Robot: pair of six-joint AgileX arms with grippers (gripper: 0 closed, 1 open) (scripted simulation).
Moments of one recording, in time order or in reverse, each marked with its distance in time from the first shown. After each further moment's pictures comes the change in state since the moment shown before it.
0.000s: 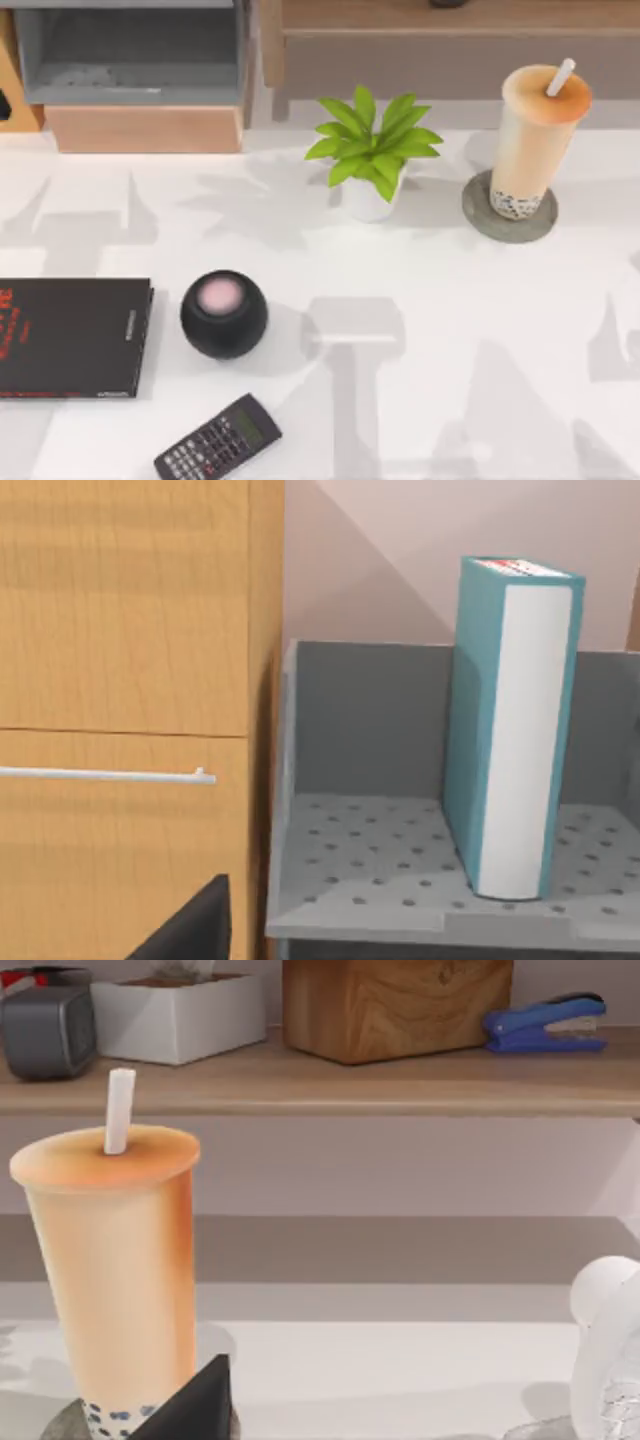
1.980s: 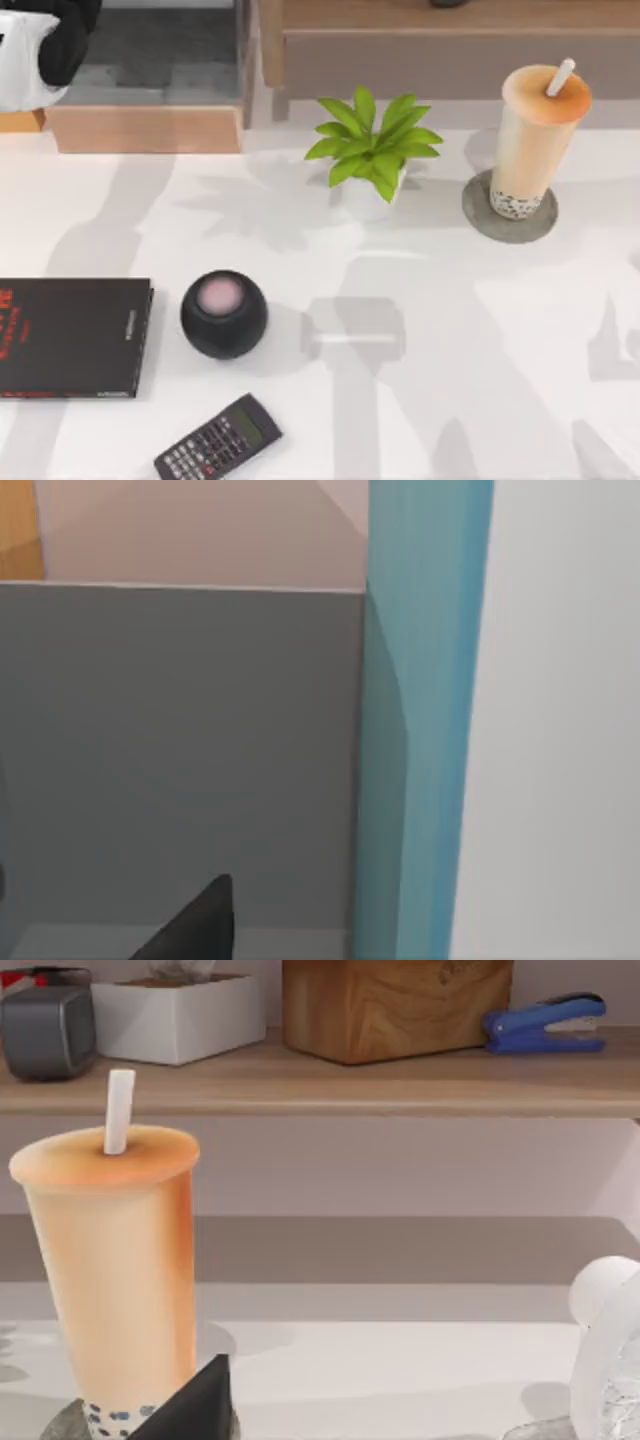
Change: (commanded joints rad) left arm -0.110 1.224 0.829 0.305 -0.071 0.002; right arm 0.000 0.000 0.000 0.000 0.000 0.000
